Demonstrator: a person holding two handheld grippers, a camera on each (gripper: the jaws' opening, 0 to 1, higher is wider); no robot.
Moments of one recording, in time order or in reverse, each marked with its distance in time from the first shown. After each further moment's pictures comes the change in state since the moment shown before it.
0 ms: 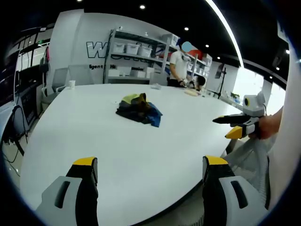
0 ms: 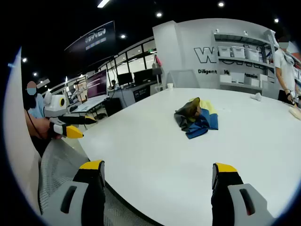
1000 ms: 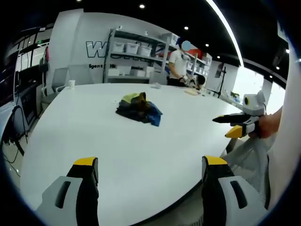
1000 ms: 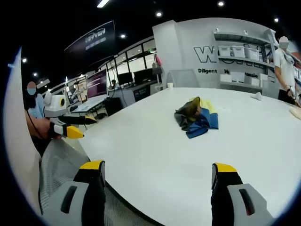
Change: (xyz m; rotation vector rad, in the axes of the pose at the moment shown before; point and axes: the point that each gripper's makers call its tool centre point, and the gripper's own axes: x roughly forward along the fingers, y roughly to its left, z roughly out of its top) left arm 0.001 0.000 -0.001 0.003 0.006 -0.001; right arm 0.000 0.000 -0.001 0.002 0.006 0.003
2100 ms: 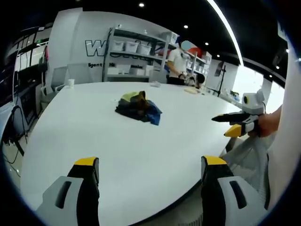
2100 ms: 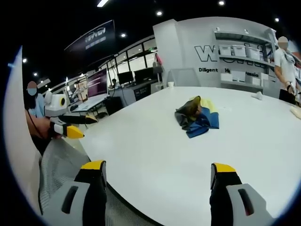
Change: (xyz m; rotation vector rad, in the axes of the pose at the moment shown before) left arm 0.001 0.000 -0.001 0.002 0.016 -0.005; right arm 0.002 -0.001 0.000 0.001 0.008 0.005
